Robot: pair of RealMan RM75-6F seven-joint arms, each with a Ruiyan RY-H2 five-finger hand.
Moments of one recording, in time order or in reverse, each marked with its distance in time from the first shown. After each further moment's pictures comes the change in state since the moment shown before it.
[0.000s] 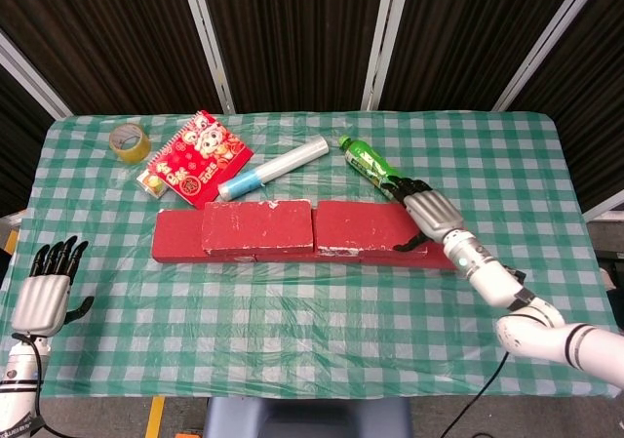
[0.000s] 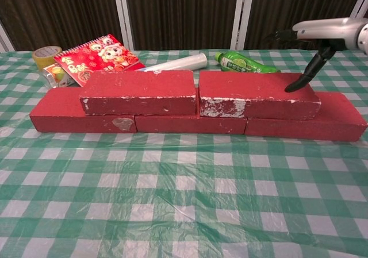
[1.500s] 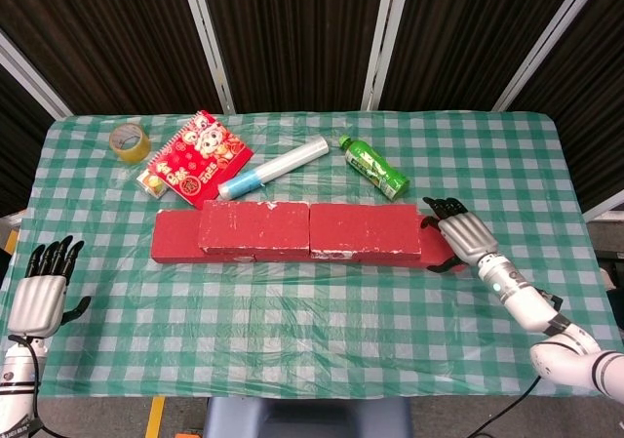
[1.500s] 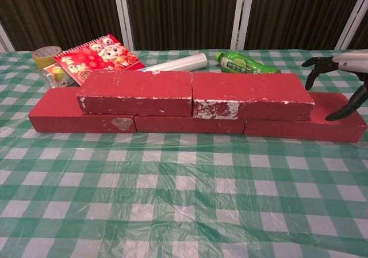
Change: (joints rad) left arm 0.010 0.009 -0.004 -0.016 0.001 0.020 0.011; right arm -0.145 -0.026 -0.103 0.128 -0.188 0.106 0.032
